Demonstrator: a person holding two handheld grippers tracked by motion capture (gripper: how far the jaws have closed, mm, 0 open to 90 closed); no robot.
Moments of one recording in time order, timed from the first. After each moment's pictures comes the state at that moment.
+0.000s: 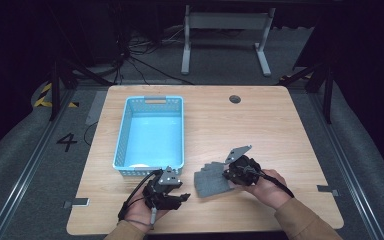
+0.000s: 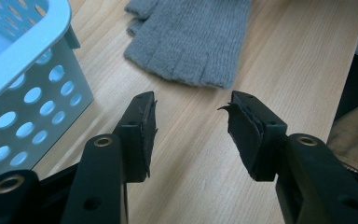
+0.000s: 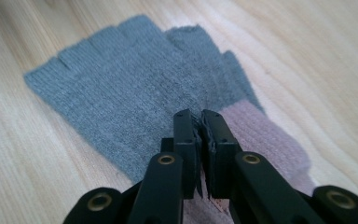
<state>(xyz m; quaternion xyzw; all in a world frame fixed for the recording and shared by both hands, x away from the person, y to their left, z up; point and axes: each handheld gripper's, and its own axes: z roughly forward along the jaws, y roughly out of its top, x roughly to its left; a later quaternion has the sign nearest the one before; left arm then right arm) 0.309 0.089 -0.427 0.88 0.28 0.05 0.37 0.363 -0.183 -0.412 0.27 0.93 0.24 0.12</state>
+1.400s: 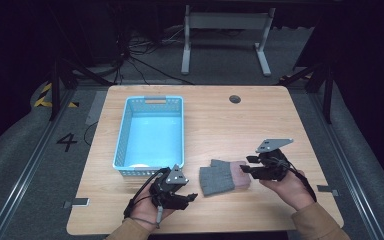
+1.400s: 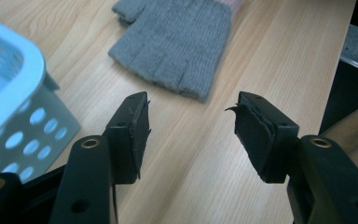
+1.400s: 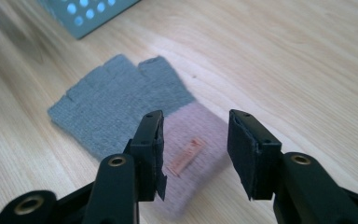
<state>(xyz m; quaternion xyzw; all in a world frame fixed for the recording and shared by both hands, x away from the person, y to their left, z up) 0.309 0.069 -0.412 0.89 0.25 0.05 0.38 0.359 -0.254 -0.384 0.35 0.86 0.34 0.14</state>
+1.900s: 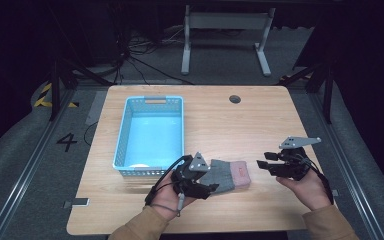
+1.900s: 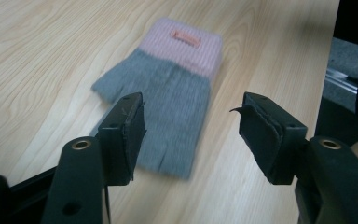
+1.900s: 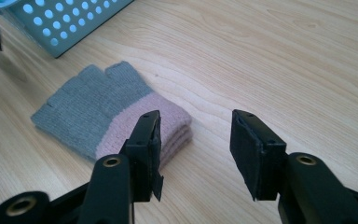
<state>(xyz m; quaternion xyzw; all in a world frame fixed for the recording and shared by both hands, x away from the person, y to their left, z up) 0.336 0.013 -0.389 0.89 0.22 0.04 0.40 0.354 -0.300 -0.375 0.40 0.83 0.37 0.14</state>
